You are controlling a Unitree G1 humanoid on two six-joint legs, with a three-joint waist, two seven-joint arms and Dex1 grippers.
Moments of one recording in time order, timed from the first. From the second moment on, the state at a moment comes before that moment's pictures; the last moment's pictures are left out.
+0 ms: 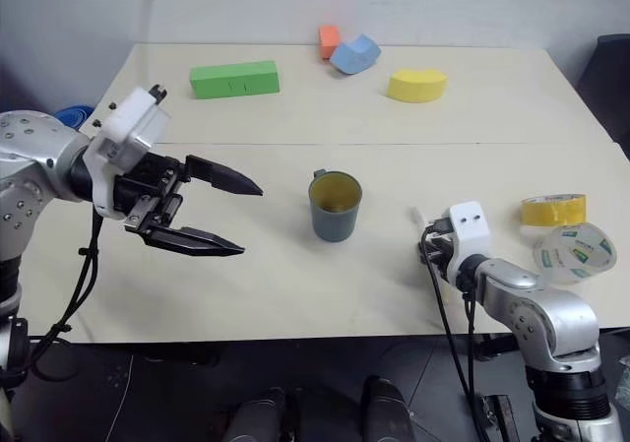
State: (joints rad) left arm -0.86 0.96 -0.04 -0.26 -0.72 0.85 -1.31; right arm -0.24 -0.62 -0.13 -0.37 0.65 1.05 0.14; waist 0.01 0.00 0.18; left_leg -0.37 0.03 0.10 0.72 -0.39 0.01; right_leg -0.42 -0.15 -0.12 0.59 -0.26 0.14
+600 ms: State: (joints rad) left arm -0.80 0.99 0.10 -0.22 -0.74 0.93 -1.17; right arm -0.68 -0.31 -0.18 -0.44 0.68 0.84 0.13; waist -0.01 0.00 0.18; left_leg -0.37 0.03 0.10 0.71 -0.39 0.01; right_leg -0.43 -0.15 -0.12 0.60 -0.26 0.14
